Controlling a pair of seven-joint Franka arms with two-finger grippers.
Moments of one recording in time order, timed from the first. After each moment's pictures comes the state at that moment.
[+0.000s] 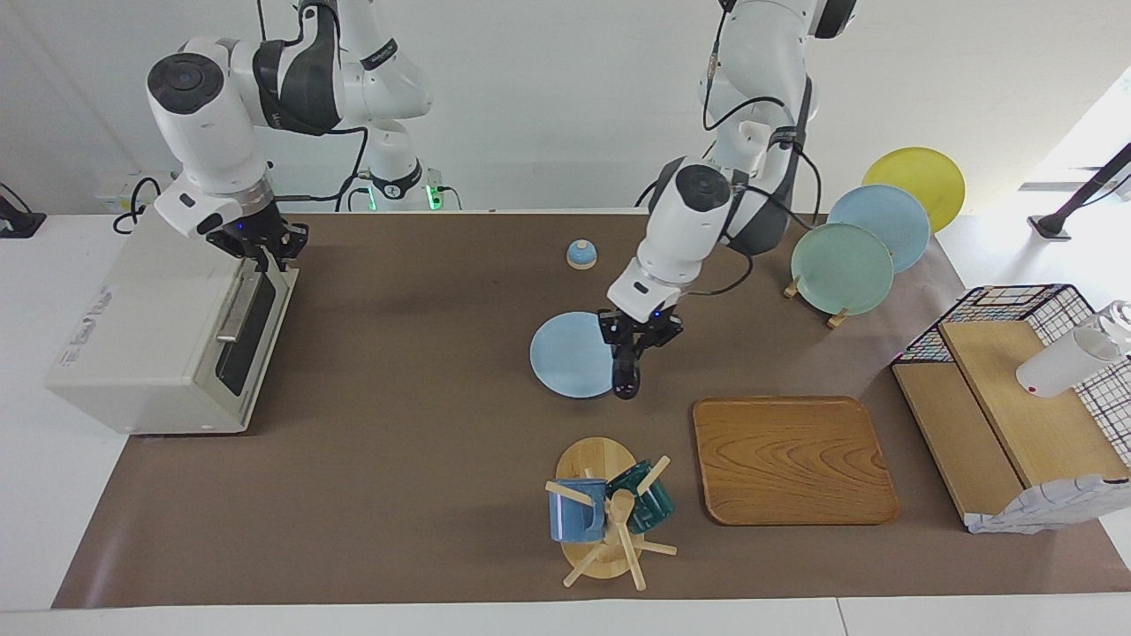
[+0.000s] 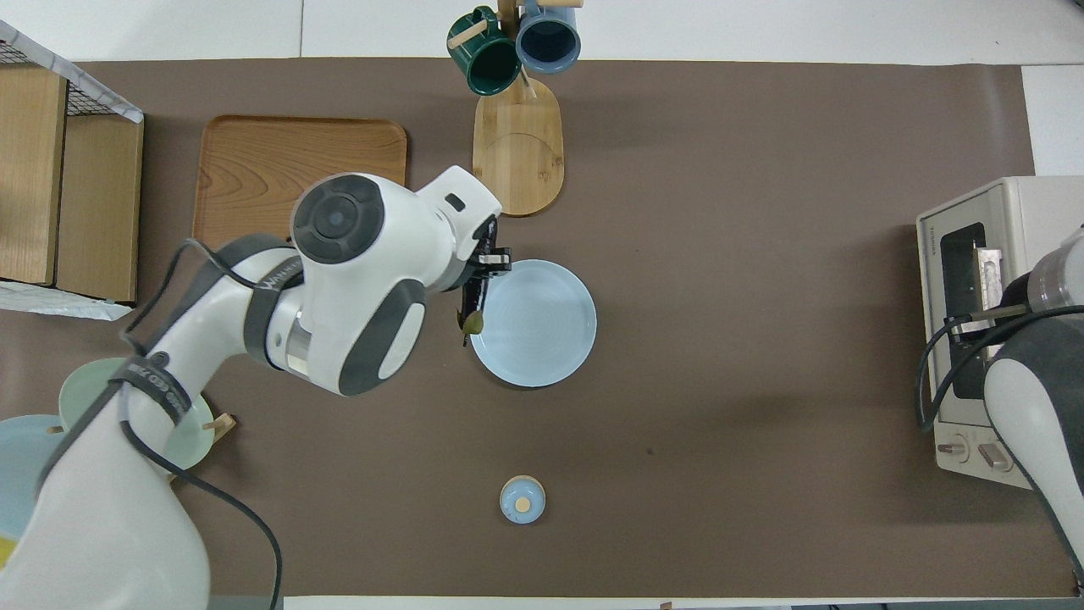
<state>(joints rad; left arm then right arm) -0.40 0.27 -0.09 -1.78 -0.12 2.18 -0.37 -0.04 -0.14 -0.01 -2.00 -0.14 1.75 -0.10</state>
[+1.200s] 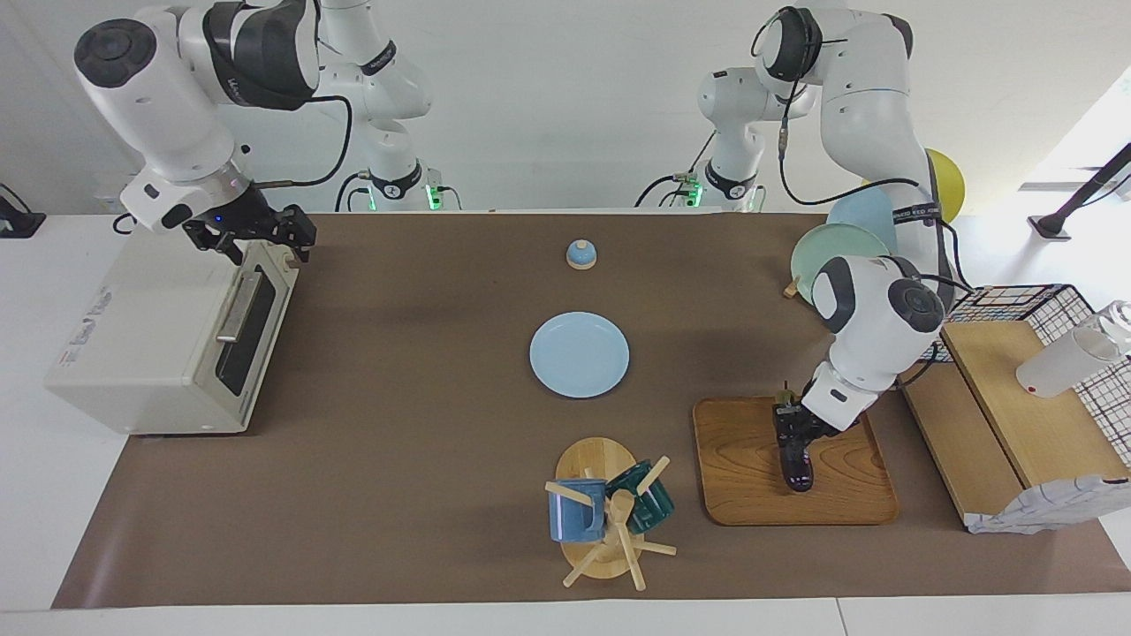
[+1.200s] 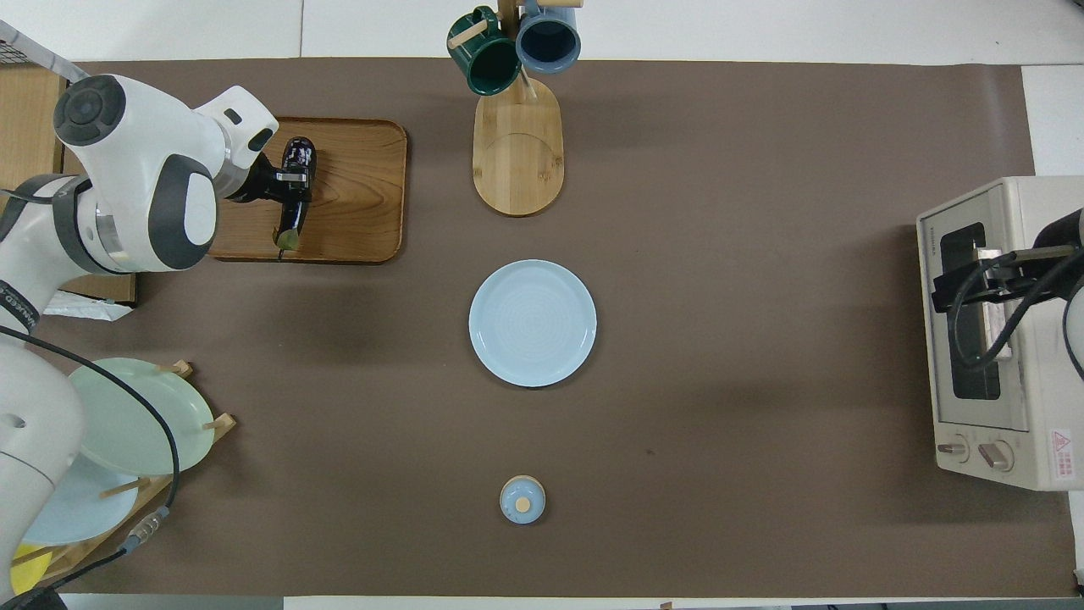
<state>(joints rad) -0.05 0.53 -0.10 -1.63 -0.07 2.26 -0.01 -0.05 0.01 -0.01 -1.71 -0.04 1.57 -0.10</state>
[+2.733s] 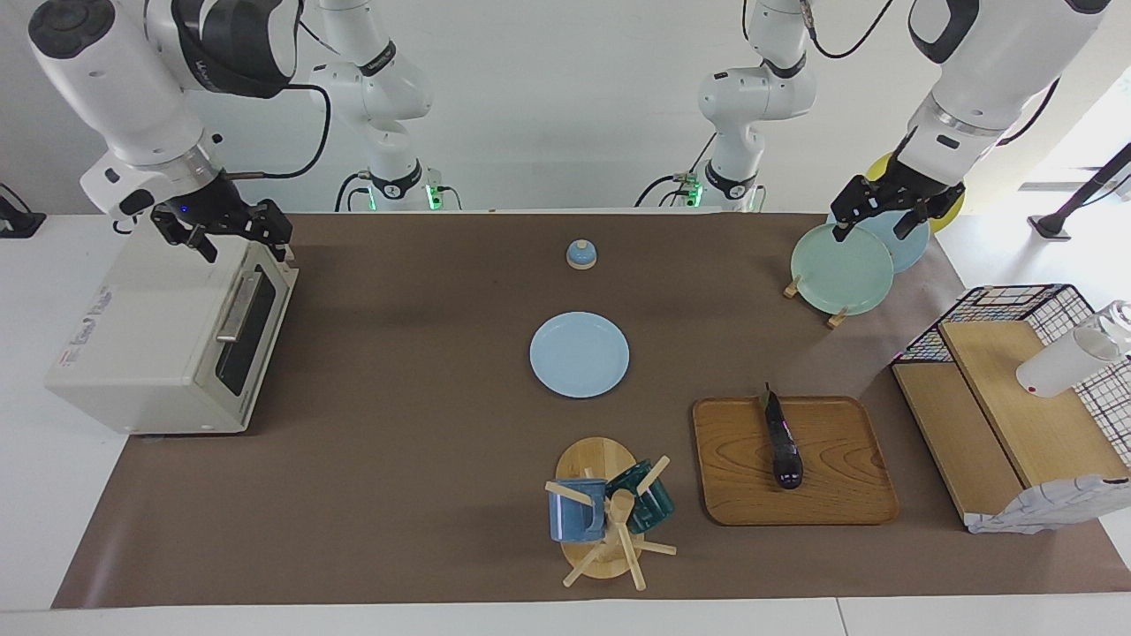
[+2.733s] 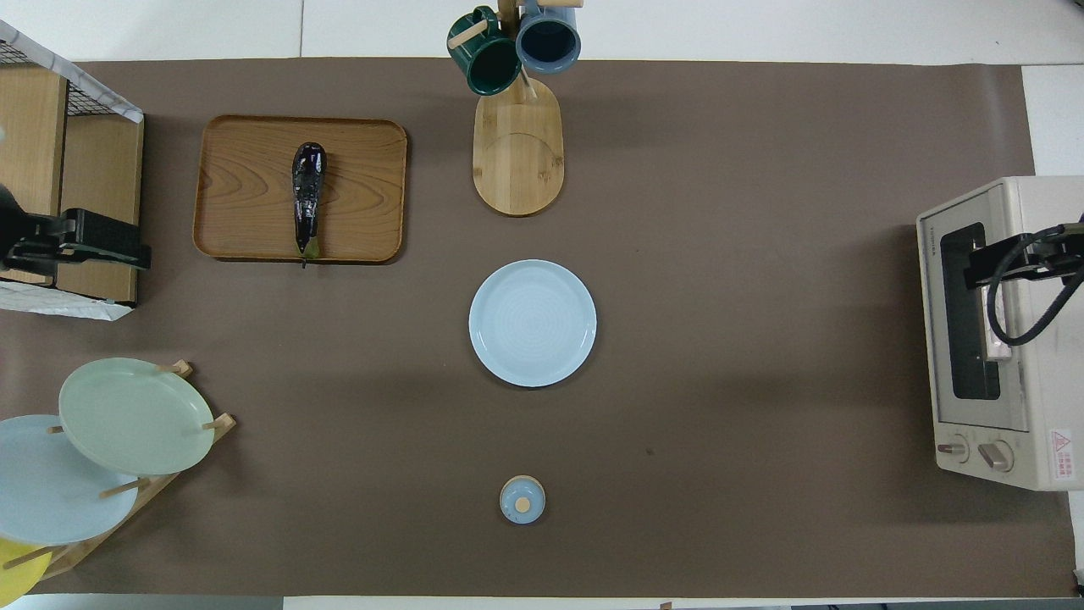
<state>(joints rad) 0.00 -0.04 -0.09 -1.62 -0.05 1.52 -0.09 -0.08 0.00 -0.01 -1.66 -0.04 1.58 -0.10</state>
